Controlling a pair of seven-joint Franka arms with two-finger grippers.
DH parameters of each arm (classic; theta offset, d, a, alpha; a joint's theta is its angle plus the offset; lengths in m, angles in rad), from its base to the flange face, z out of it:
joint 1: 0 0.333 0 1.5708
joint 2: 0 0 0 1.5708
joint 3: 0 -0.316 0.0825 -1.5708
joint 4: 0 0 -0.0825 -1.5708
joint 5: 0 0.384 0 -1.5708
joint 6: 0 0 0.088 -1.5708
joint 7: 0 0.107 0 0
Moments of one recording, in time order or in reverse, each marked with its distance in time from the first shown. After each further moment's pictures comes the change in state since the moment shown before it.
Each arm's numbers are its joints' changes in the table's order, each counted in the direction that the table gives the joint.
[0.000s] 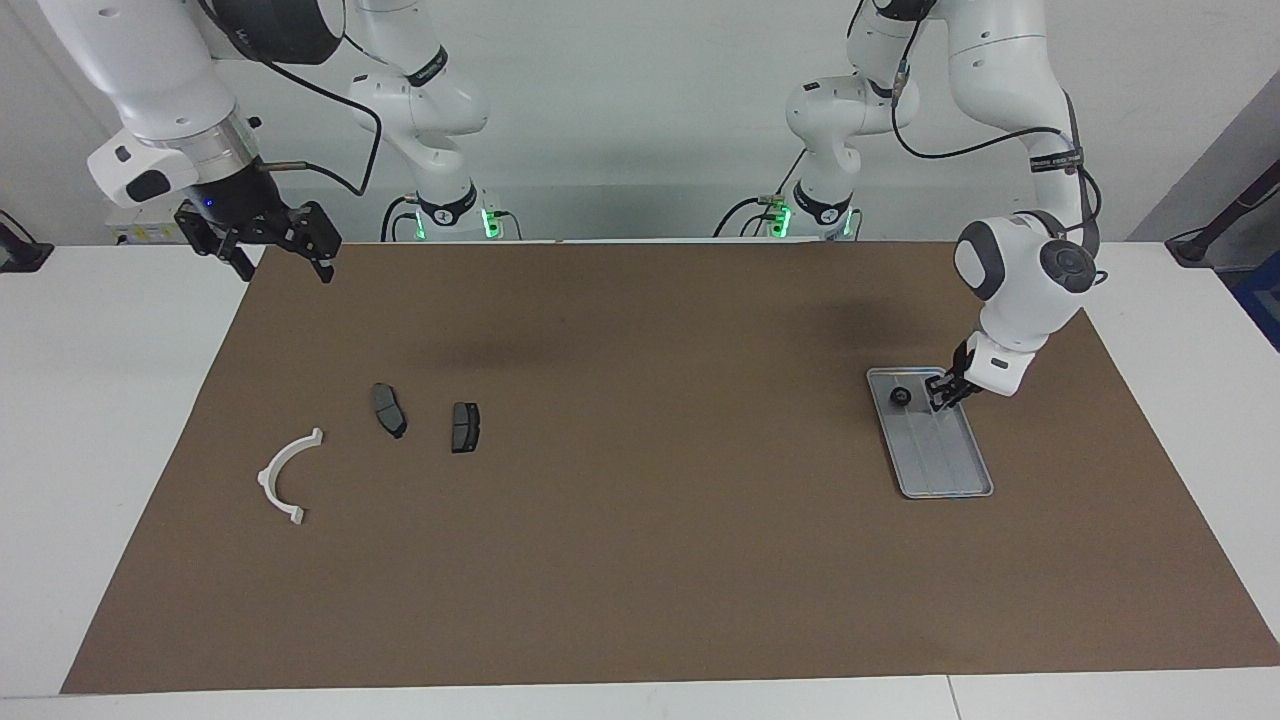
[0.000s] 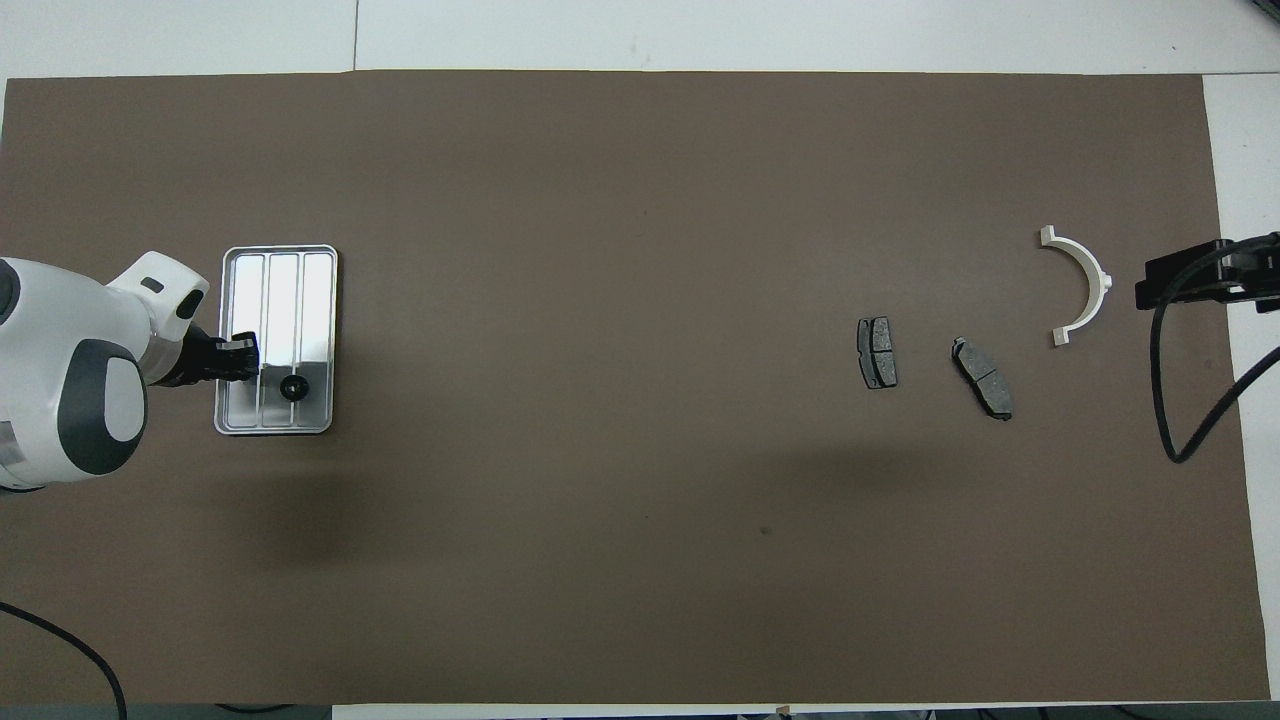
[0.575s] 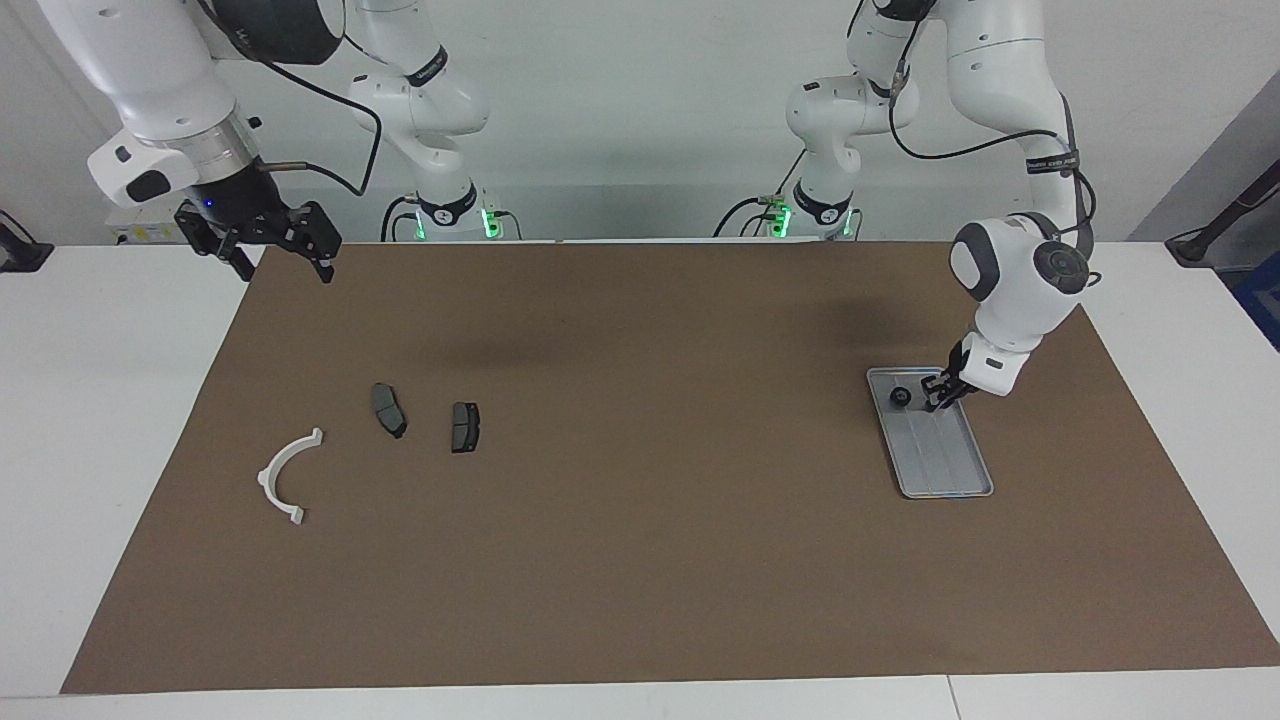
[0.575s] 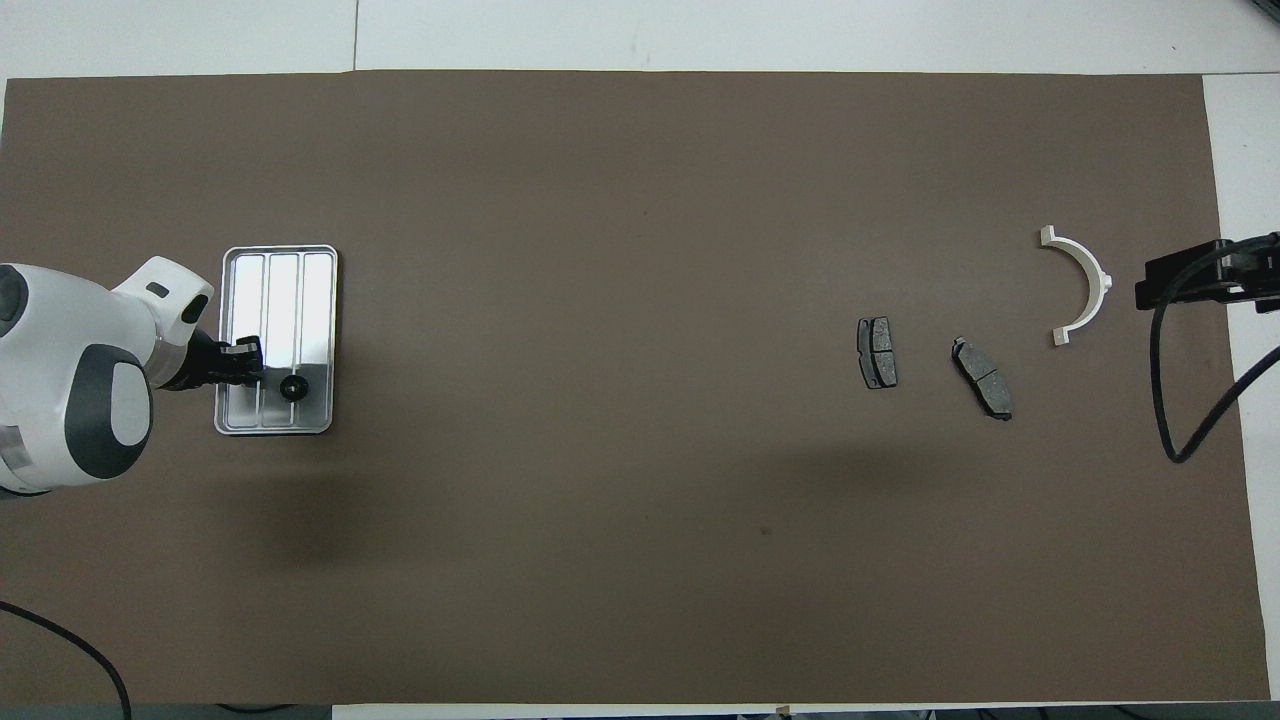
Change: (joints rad) left arm 0.000 0.000 0.001 -0.023 0.000 -0.020 0.000; right arm 0.000 0.000 0.000 -0.001 0.000 0.000 0.000
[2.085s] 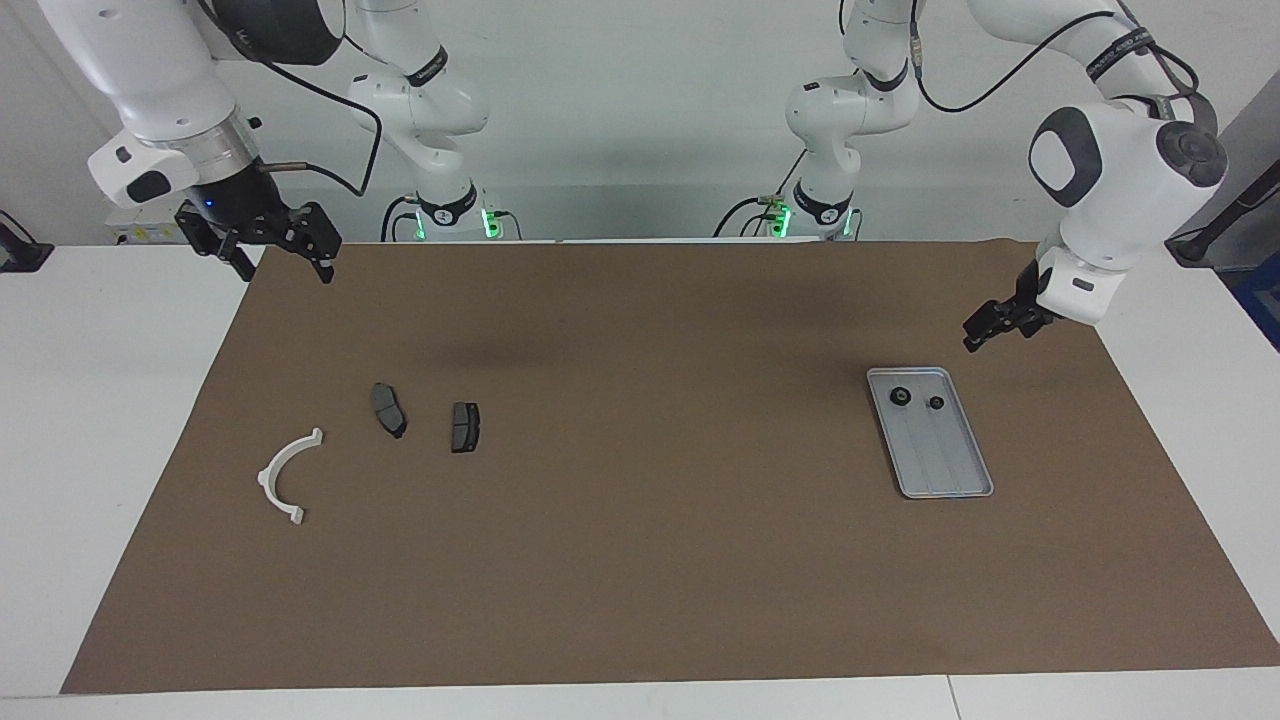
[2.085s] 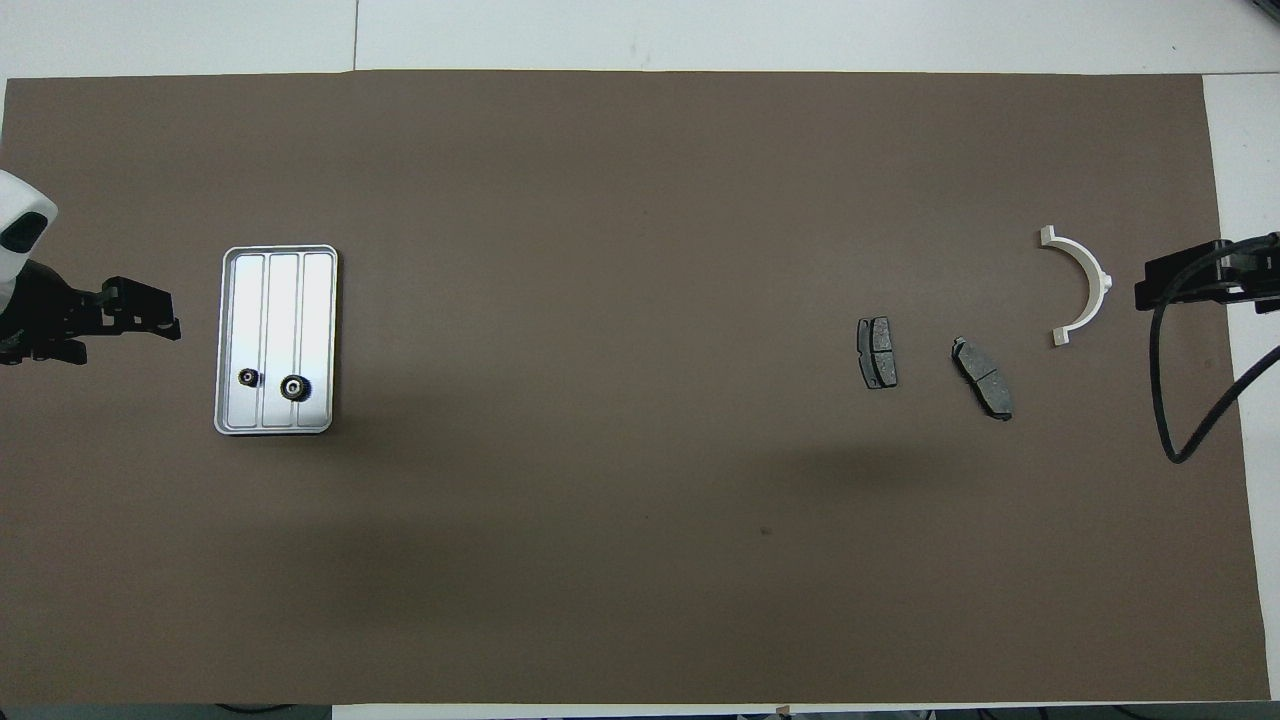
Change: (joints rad) left arm 0.000 0.158 0.003 0.356 -0.001 0.556 0.001; right arm 0.000 0.000 0.000 -0.001 0.000 0.000 0.000
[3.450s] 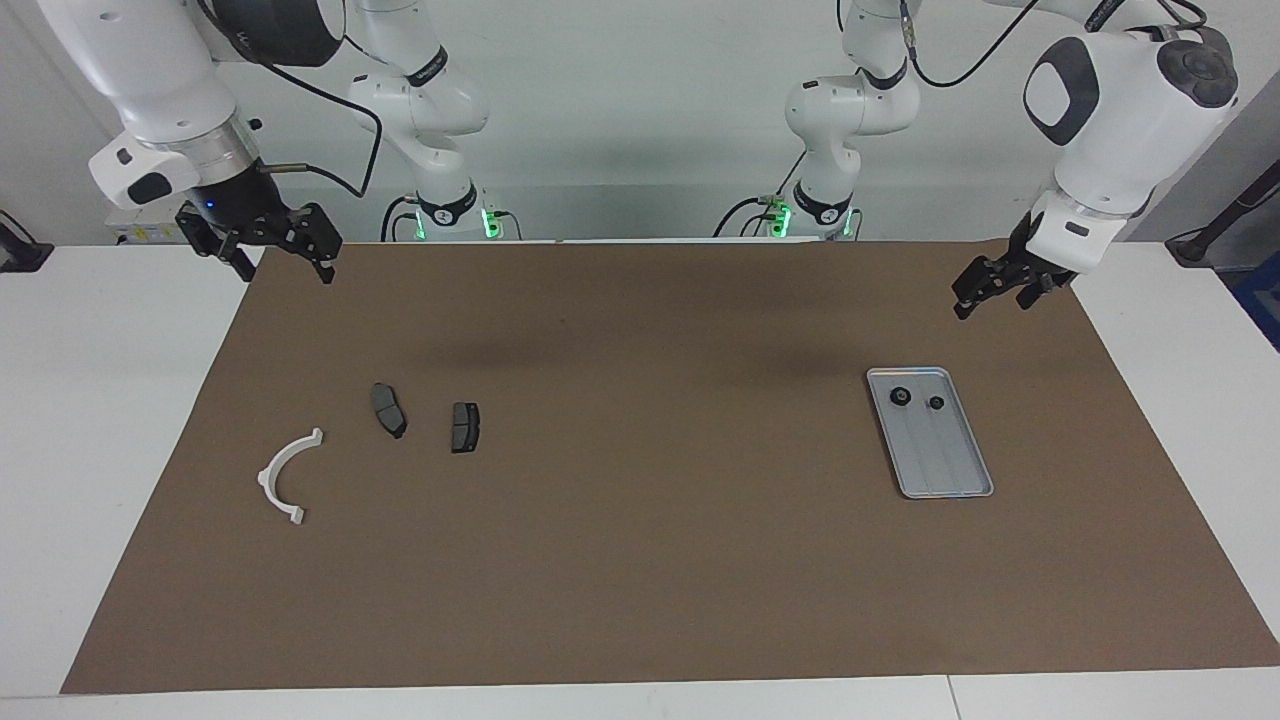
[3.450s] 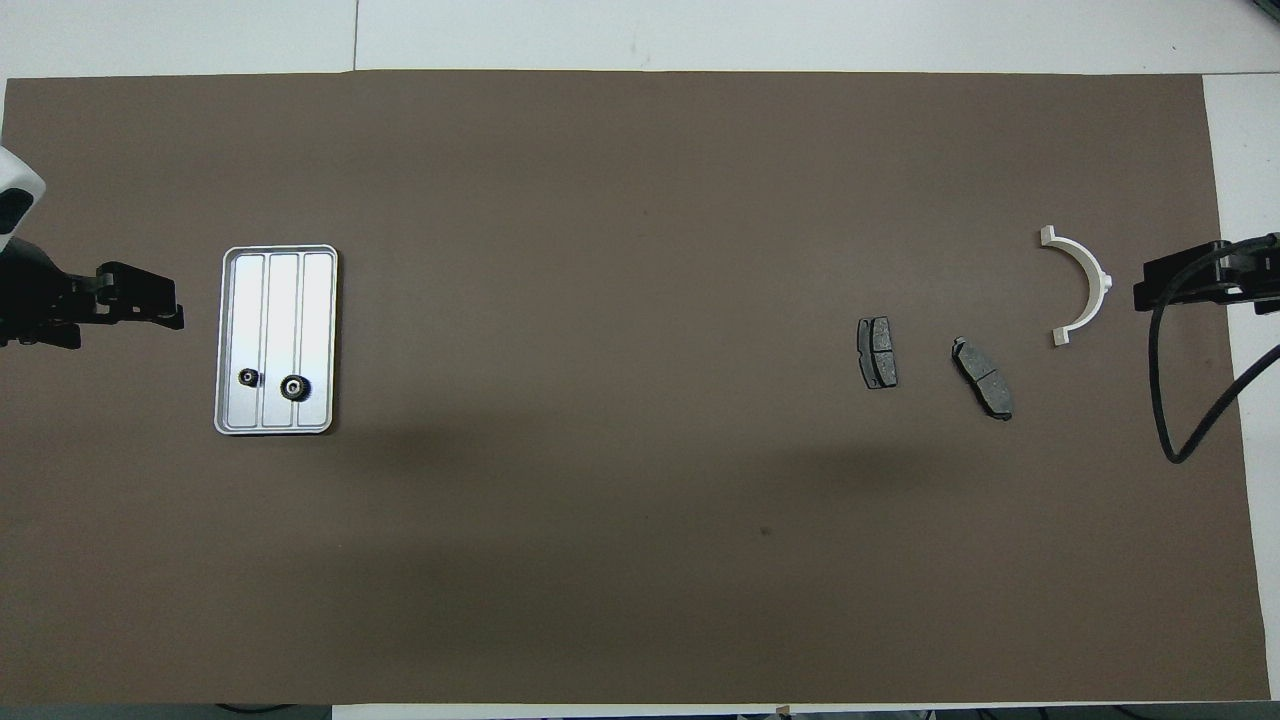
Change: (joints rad) left arm -0.064 0.024 0.009 0.102 -0.008 0.107 0.001; right arm 0.000 0.000 0.000 -0.003 0.000 0.000 0.000
